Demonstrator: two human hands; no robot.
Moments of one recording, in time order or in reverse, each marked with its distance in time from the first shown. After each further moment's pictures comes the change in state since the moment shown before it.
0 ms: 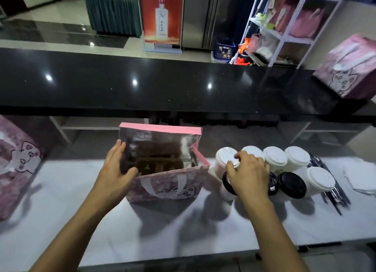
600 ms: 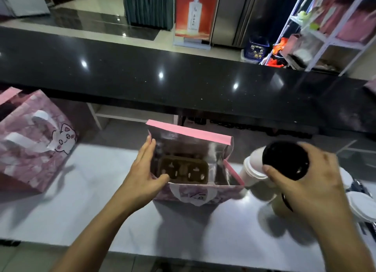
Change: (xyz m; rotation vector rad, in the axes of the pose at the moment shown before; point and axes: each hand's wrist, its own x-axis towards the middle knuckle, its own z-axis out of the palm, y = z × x) left_hand -0.003 -0.021 -0.003 -0.065 -0.086 0.046; right_hand -0.014 -0.031 -0.100 0.311 -0.066 0.022
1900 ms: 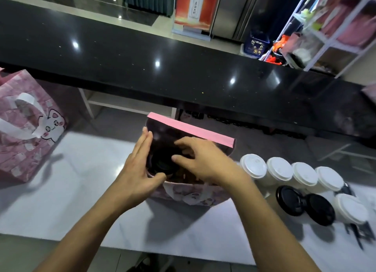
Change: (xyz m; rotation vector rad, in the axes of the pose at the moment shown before) left_hand 0.002 -0.014 0.002 -0.005 0.000 0.045; right_hand 0.029 -0.098 0.133 -0.067 -0.715 -0.548
